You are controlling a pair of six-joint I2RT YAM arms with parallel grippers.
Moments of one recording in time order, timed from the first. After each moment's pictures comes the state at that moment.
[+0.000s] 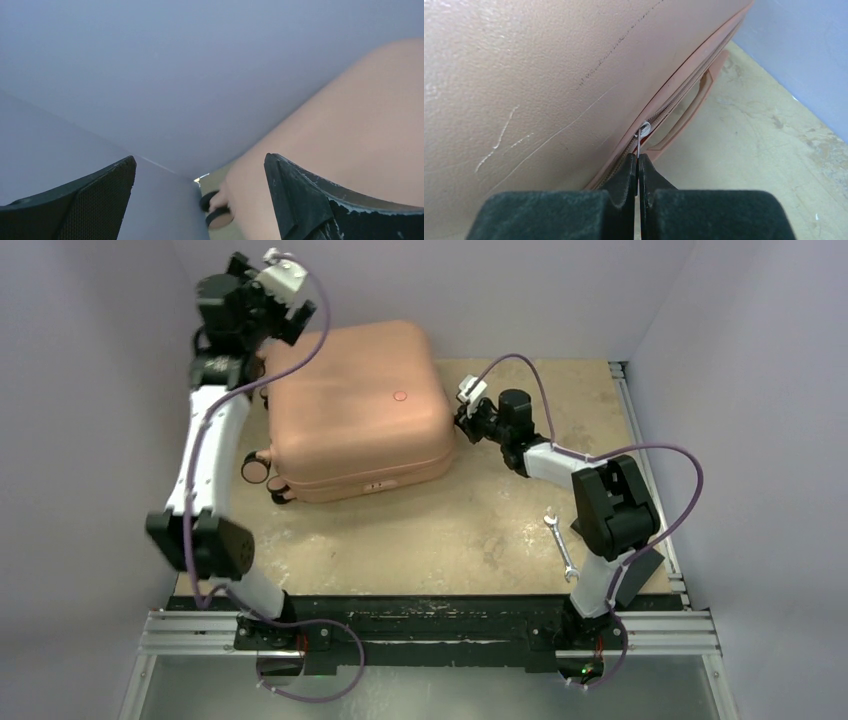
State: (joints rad) left arm 0.01 1.55 1.83 -0.37 0.21 0.61; right arm 0.36 1.84 1.10 0.43 -0.44 -0.31
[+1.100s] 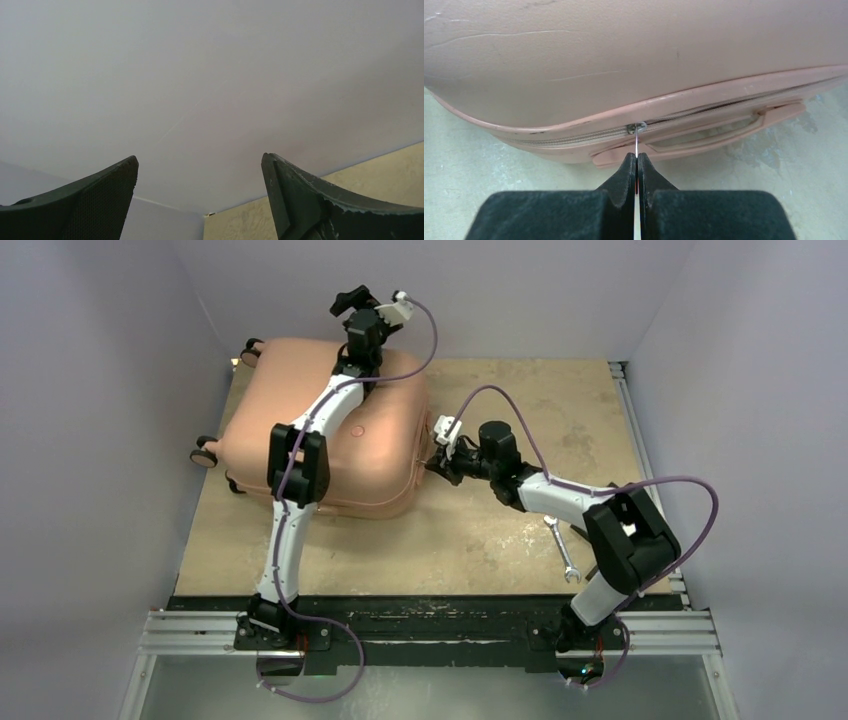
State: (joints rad) left arm -0.32 2.46 2.23 0.29 -0.46 0.95; right arm 0.56 1.63 0.88 0.40 -0.53 -0.27
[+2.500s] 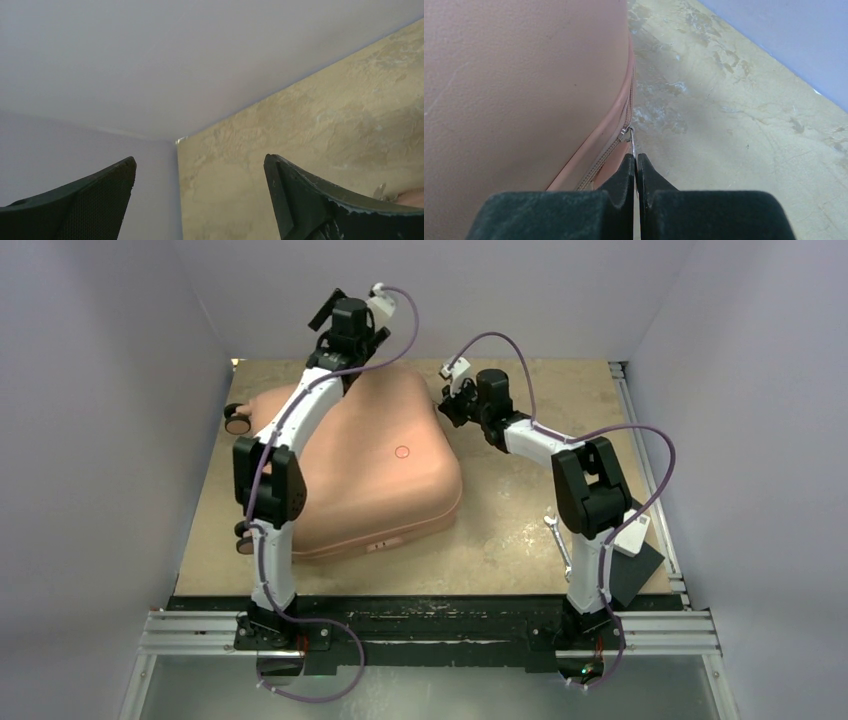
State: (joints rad) left arm -0.32 2.16 2.04 -0.16 -0.44 0.69; right arm 0.39 2.02 1.41 0.25 -0.31 -0.21
